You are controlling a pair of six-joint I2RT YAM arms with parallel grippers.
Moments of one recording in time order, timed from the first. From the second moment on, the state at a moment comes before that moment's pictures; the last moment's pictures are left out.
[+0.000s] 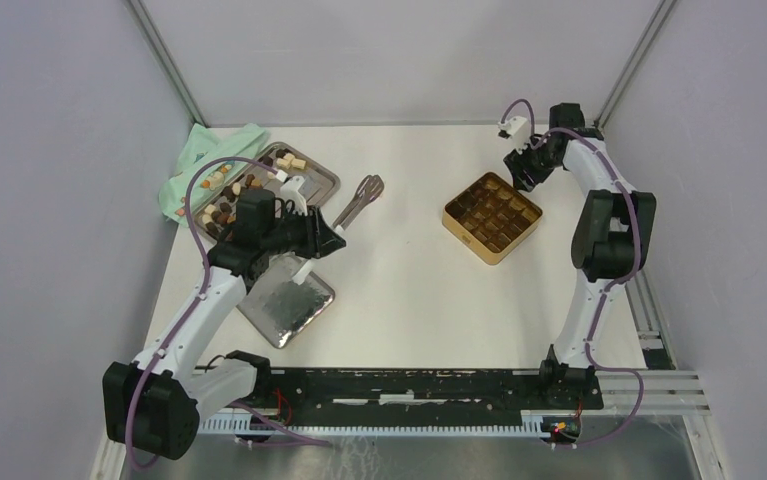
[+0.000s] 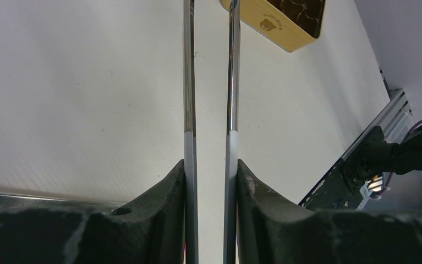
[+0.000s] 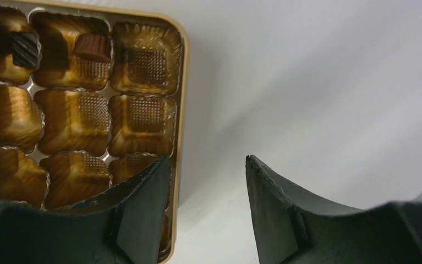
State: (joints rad) left arm -0.25 1.05 0.79 -0.31 0.55 -0.26; right arm -0.07 2.08 1.75 -0.71 -0.38 -0.83
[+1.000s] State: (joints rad) left arm -0.25 1.05 0.78 -0.32 0.56 -0.24; right arm -0.07 1.97 1.50 -0.69 -0.42 -0.91
